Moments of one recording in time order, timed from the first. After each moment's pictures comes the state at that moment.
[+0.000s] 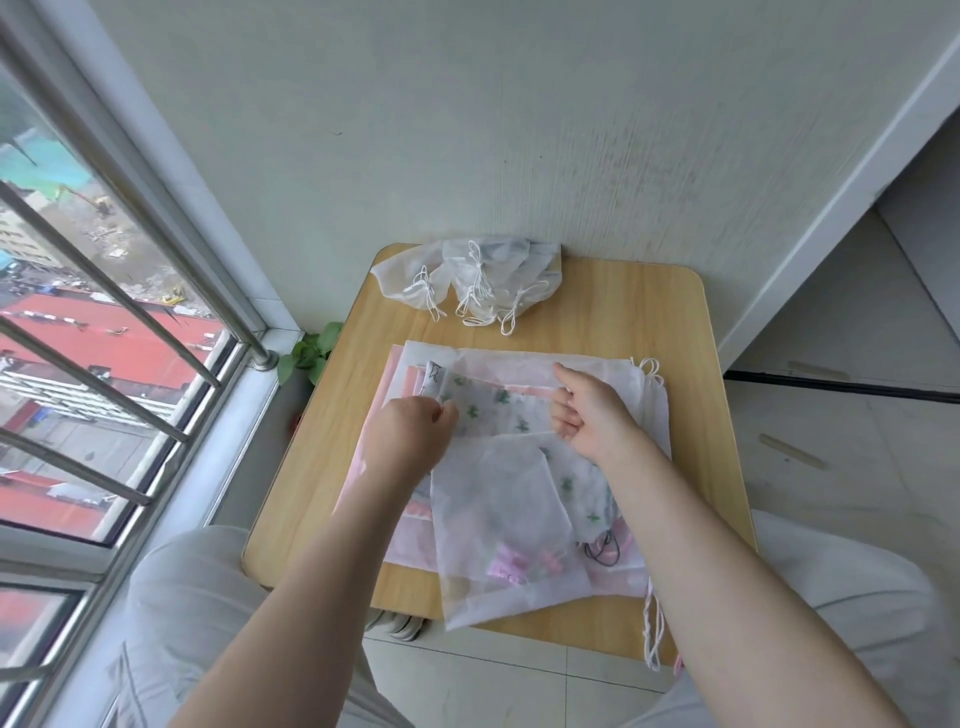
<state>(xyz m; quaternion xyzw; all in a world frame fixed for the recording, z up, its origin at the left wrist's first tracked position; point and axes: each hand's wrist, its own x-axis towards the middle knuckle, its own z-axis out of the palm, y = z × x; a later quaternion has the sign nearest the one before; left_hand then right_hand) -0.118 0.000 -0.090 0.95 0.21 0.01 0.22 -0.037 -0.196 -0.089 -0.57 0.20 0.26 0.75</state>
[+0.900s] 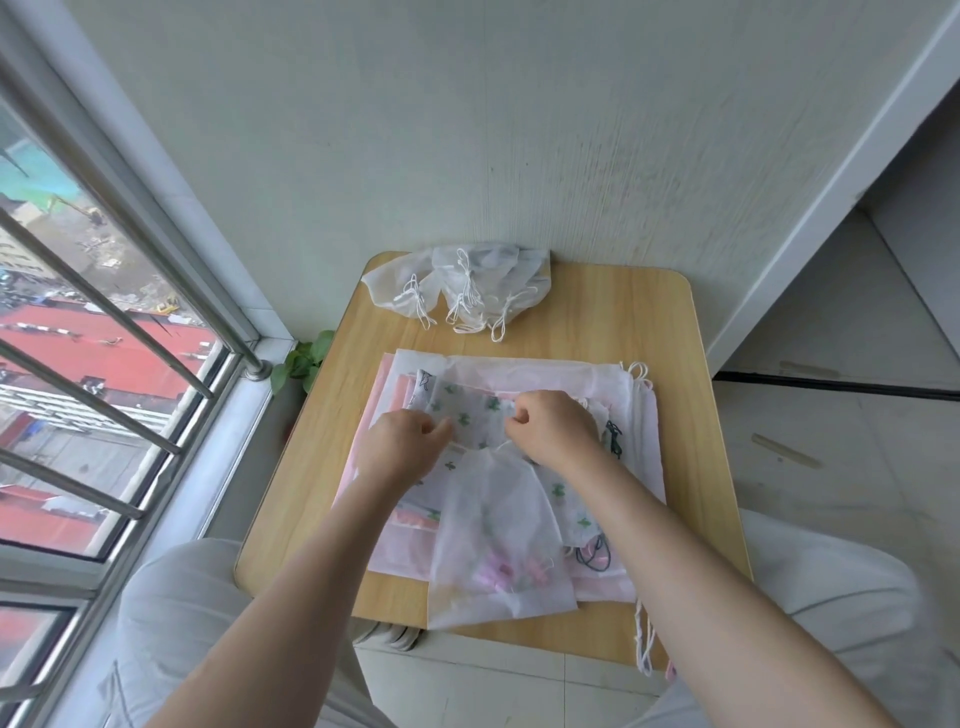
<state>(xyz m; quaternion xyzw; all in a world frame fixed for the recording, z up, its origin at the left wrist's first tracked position) -0.116 0.002 -0.096 0.94 0.21 -0.06 0.25 -0.054 -0.179 -0.092 -0.96 -0.14 0.12 0.22</state>
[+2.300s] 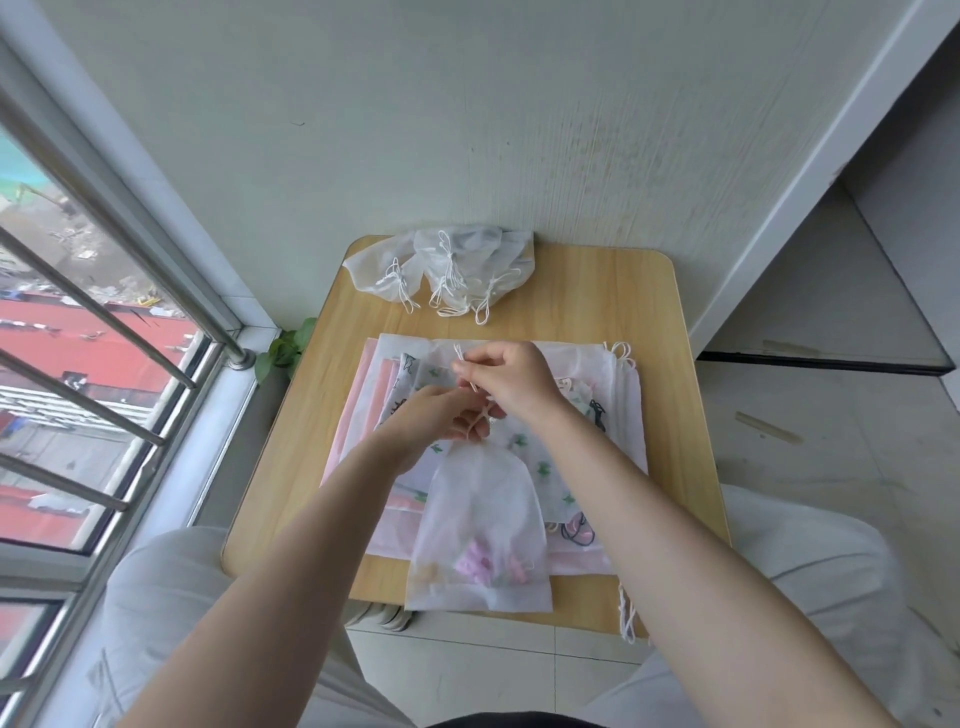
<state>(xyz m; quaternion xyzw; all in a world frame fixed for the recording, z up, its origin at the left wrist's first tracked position) -0.109 -0.032 -0.060 0.73 0.13 -0.22 0.63 -0.053 -0.159 -0.059 -0.78 -0.04 0.19 0.59</state>
